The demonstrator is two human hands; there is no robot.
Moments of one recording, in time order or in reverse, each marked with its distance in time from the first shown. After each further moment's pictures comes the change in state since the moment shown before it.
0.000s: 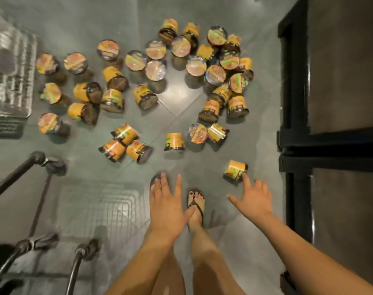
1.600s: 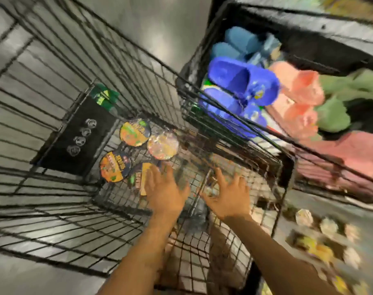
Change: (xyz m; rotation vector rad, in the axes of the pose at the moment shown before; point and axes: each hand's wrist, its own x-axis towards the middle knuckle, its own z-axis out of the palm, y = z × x) left_hand -0.477 -0.521 0.175 -1.357 0.486 -1.624; right_hand -0.545 -0.659 0.206 -1.297 0.246 -1.536
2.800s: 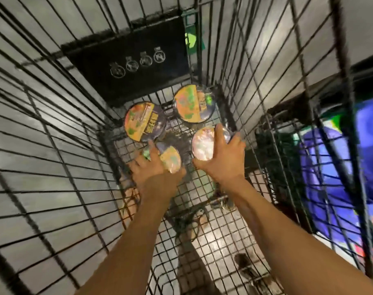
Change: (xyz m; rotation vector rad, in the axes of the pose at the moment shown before) left_hand 0.093 -0.051 0.083 -0.505 0.228 -0.856; right_hand 0.200 -0.131 0.003 -0.075 0.065 -0.644
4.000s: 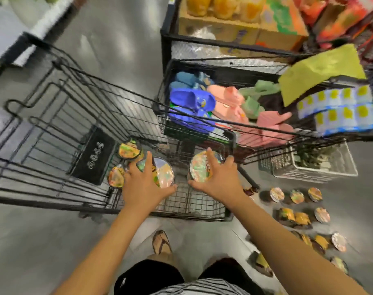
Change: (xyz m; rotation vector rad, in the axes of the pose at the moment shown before) left_hand -0.167 -0.074 -0.286 0.446 -0.066 1.192; right_hand -0.404 -0.144 -0.103 0.364 0.419 0.739
